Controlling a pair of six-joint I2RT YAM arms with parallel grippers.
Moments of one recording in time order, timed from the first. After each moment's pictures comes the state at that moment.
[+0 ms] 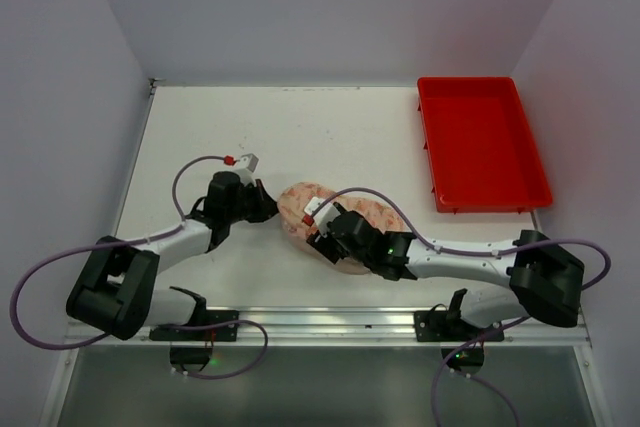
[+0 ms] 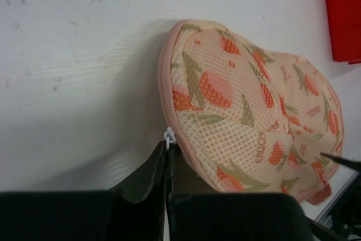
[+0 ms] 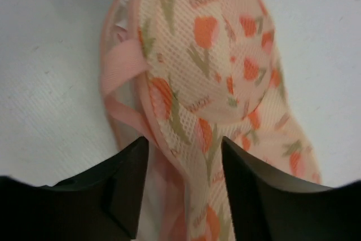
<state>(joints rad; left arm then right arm) -0.36 1.34 0.48 0.26 0.31 -0.55 1.13 1.34 0.68 0.05 0.34 -0.06</state>
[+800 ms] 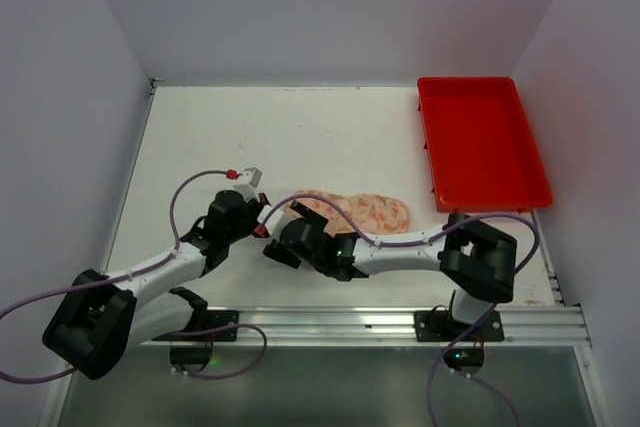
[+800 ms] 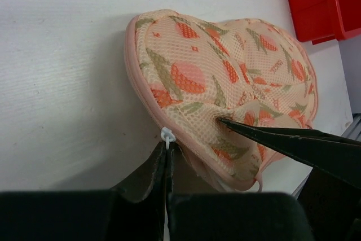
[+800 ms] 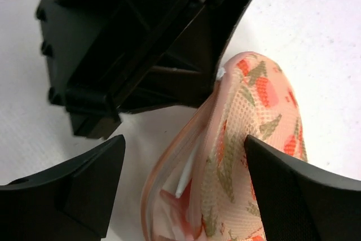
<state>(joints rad) -0.51 1.10 0.33 0.27 0.22 -0.64 1.25 1.71 0.96 0.08 0.46 -0.12</state>
